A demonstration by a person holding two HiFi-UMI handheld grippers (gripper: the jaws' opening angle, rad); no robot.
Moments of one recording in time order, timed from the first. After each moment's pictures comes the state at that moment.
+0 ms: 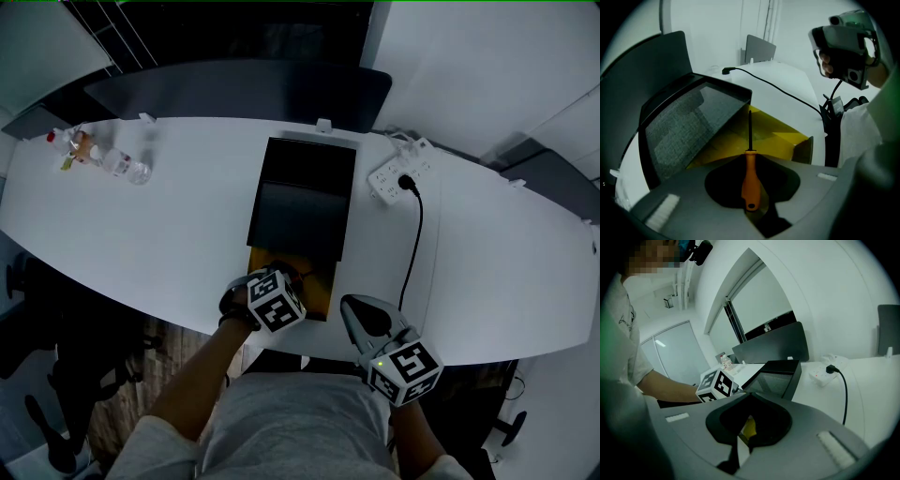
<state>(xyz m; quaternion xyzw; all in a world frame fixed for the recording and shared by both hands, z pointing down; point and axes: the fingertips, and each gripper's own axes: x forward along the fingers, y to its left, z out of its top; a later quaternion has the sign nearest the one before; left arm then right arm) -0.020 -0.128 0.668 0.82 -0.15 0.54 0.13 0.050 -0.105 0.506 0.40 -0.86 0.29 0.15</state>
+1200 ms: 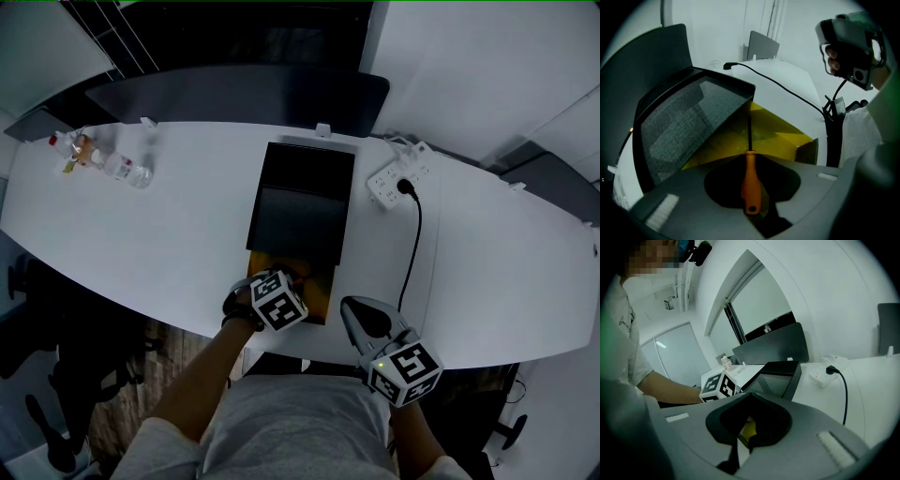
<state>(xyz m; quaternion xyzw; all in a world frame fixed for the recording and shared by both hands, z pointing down) -0.018 -0.127 0.679 0.81 -0.15 0.55 0.15 0.055 -0.108 0.504 0.39 -0.86 0.30 0.14</state>
